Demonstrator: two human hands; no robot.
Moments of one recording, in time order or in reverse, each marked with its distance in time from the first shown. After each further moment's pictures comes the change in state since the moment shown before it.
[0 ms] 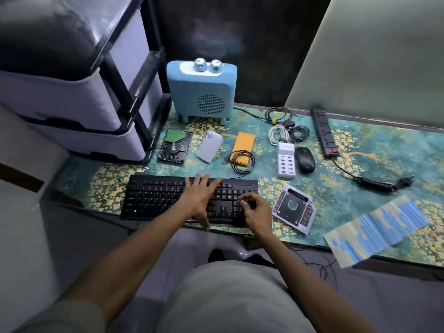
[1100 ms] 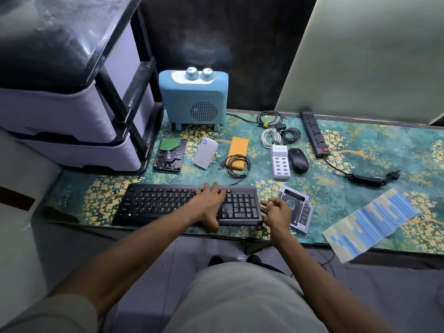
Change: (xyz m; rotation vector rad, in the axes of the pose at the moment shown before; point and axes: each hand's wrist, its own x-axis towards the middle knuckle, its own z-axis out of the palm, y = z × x) left_hand 0.000 0.019 -0.027 0.065 -0.125 0.175; right_hand 0.016 0.019 -0.025 0.446 0.276 0.452
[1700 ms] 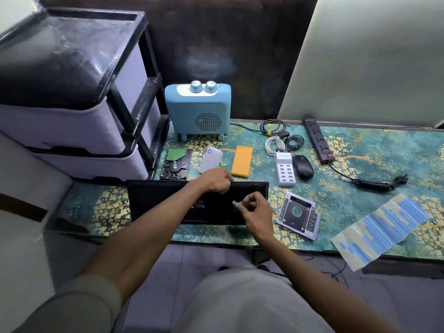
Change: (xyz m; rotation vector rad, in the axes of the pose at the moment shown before) left_hand 0.001 -0.016 -0.088 -0.507 0.180 -0.047; right_hand -0.049 -0.021 0.045 -0.305 -0.210 -0.474
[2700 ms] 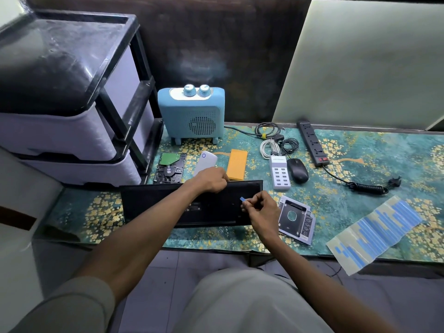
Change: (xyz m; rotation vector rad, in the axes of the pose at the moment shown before) left_hand 0.012 0.010 -0.008 0.022 -0.004 -0.022; right_hand 0.019 0.005 -0.023 0.068 0.087 -0.034
